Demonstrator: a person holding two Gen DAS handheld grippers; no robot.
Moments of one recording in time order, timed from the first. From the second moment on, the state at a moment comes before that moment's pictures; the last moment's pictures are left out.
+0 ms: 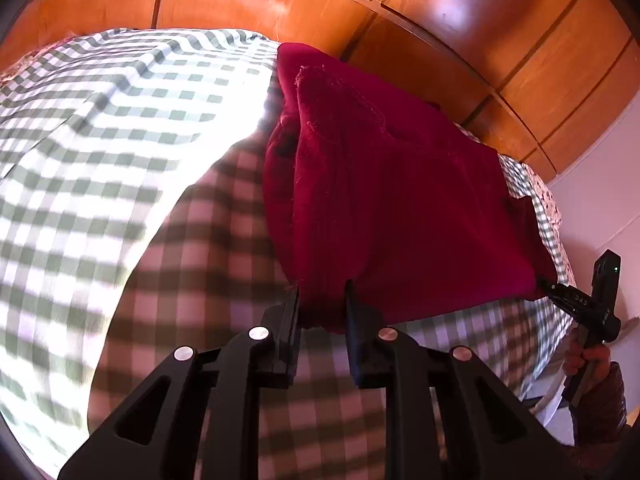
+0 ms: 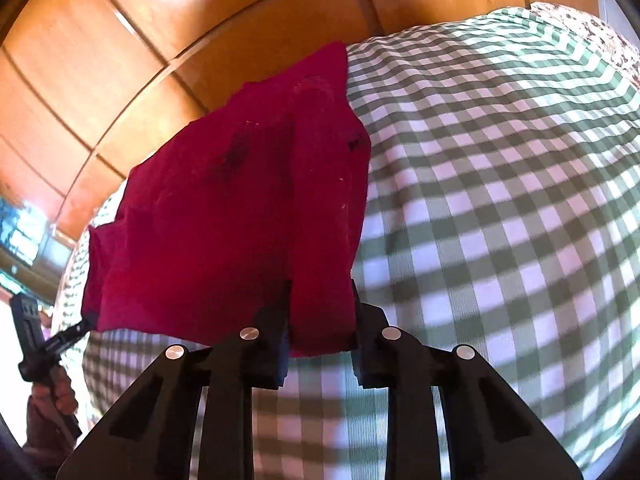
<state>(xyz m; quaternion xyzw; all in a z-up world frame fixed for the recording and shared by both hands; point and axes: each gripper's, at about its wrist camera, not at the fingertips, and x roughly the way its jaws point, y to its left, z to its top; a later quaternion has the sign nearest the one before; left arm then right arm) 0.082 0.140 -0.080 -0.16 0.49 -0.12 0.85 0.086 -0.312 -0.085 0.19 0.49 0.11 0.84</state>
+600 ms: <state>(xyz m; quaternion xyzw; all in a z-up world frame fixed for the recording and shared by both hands) 0.012 0.123 -0.052 -0.08 0.48 -0.03 0.87 -0.001 -0.313 -0.080 0.16 0.54 0.12 0.82</state>
